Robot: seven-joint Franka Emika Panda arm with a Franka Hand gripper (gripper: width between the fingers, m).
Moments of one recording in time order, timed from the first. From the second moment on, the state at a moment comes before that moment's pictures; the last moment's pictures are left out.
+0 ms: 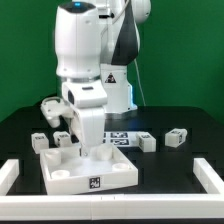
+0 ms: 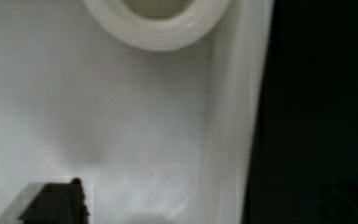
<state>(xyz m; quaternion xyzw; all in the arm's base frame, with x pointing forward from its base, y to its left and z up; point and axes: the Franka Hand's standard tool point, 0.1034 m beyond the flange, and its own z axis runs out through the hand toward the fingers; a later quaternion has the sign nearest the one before) 0.435 -0.087 0.012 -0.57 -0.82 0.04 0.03</state>
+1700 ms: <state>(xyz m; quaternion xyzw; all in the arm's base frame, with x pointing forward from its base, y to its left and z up) 0.455 -0.056 0.010 -0.62 -0.79 0.03 0.02</state>
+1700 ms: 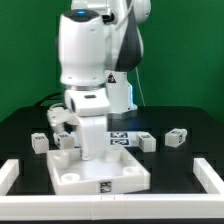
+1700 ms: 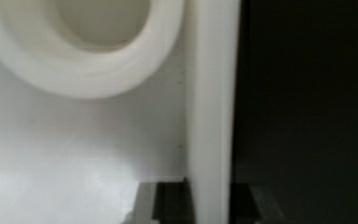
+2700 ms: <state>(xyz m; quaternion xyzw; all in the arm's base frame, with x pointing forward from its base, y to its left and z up) 0.496 0.062 0.008 -0.70 -0.71 0.06 0.06</state>
